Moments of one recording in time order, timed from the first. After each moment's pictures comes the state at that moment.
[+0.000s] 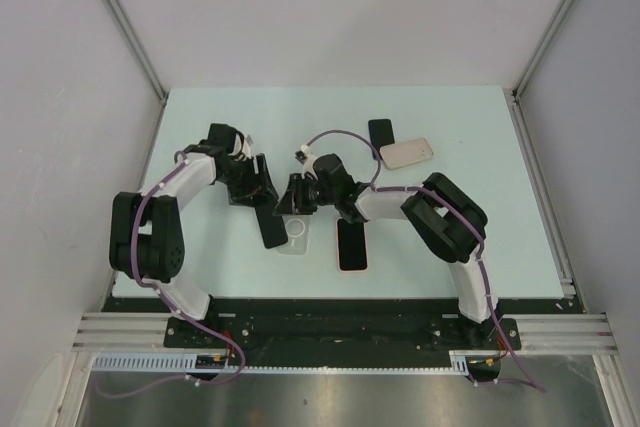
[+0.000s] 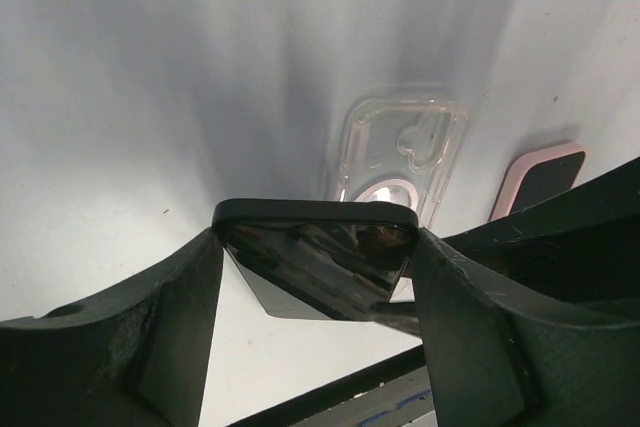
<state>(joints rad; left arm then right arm) -0.13 1.66 1.12 -0.65 0.35 -0.34 0.83 2.09 1.24 0.41 -0.48 0.80</state>
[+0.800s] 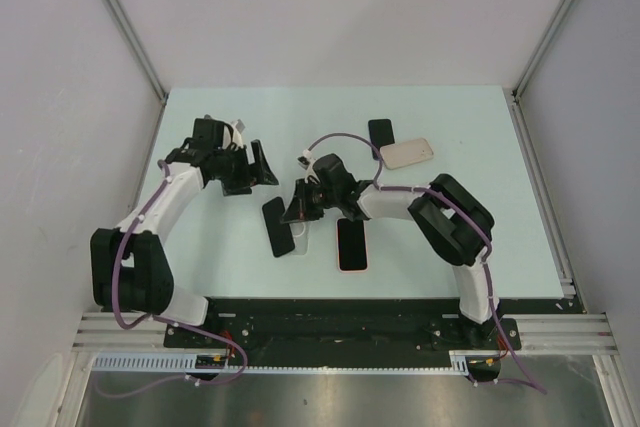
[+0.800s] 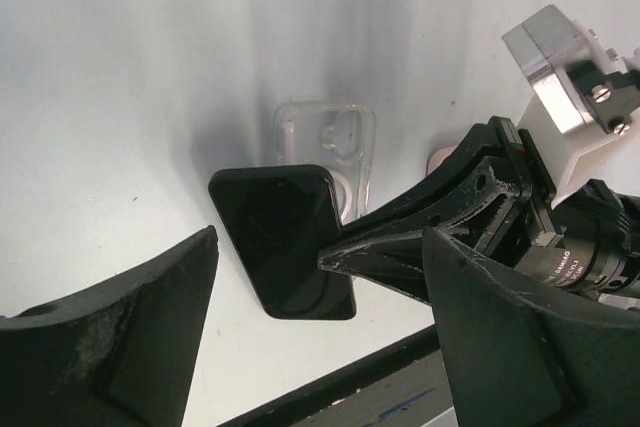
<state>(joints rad) -0.13 1.46 1.10 -0.63 0.39 -0.37 0.83 2.05 1.24 0.23 -0.49 0.79</state>
